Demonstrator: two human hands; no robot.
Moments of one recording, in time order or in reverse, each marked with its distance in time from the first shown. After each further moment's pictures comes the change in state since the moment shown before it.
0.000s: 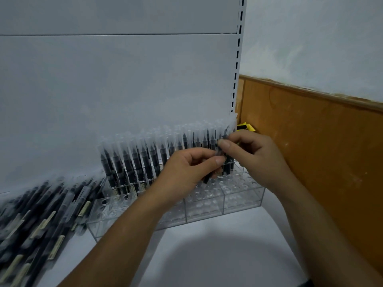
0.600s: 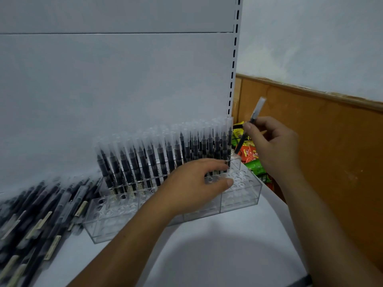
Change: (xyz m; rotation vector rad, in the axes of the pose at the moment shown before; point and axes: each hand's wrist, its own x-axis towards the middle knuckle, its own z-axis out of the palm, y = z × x) left_hand 0.001 -0.010 0.011 0.749 -0.135 0.057; right_hand 0.007 0.025 -0.020 -0.248 0.418 0.009
